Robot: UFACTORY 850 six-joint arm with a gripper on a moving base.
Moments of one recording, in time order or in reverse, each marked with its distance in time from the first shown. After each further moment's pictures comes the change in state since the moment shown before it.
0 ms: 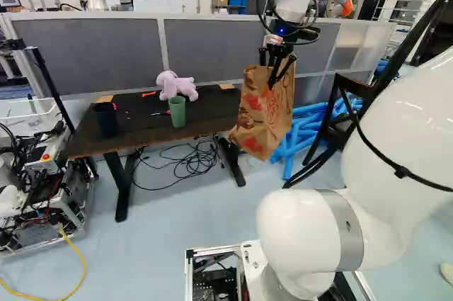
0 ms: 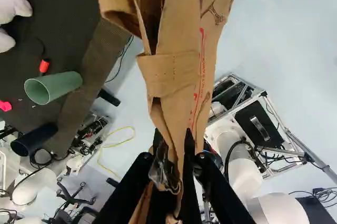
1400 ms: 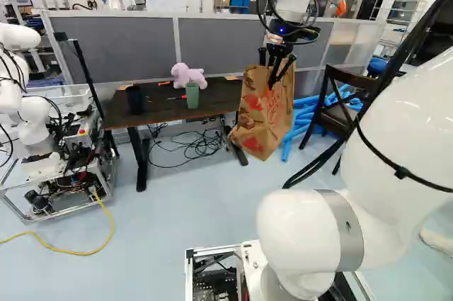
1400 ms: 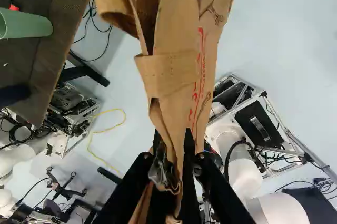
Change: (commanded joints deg) arm 0.0 0.0 0.0 0.0 0.0 0.0
